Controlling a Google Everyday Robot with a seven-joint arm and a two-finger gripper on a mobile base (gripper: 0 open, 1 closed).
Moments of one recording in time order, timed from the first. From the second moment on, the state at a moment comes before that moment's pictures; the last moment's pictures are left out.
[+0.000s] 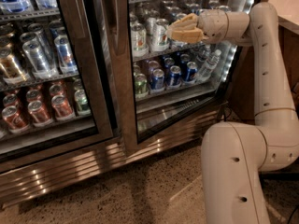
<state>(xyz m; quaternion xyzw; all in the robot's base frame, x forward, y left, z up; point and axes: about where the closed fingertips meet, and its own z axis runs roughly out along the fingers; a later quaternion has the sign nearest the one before) 0.699 -0.085 0.960 -0.57 0.39 0.45 0.57</state>
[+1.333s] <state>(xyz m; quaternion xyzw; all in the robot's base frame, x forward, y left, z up) 0.722 -0.063 0.941 -0.61 0.50 0.35 0.50</state>
